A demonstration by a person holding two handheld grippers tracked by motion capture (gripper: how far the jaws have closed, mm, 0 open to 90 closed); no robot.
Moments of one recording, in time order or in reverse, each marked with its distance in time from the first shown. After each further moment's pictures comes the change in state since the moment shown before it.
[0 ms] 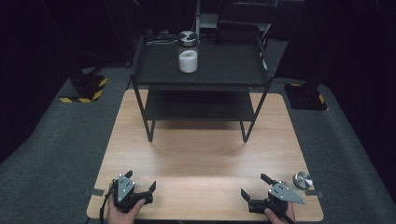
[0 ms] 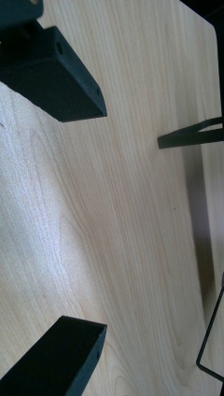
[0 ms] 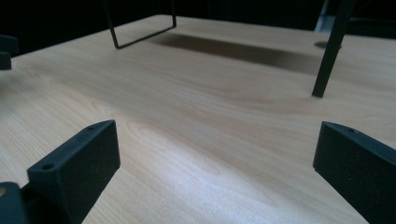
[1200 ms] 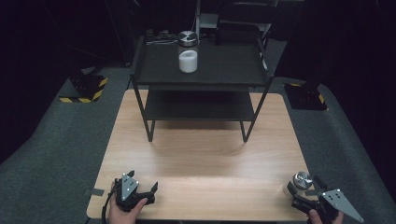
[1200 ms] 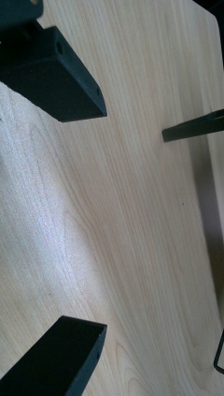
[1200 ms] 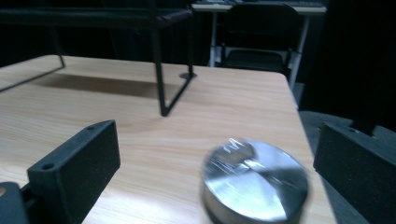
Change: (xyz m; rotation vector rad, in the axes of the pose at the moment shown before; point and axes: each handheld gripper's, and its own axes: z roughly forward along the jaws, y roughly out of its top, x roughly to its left) left arm -0.004 0.009 0.005 0.048 0.000 0.038; right arm -0.020 -0.008 -0.080 -0.113 -0.378 0.052
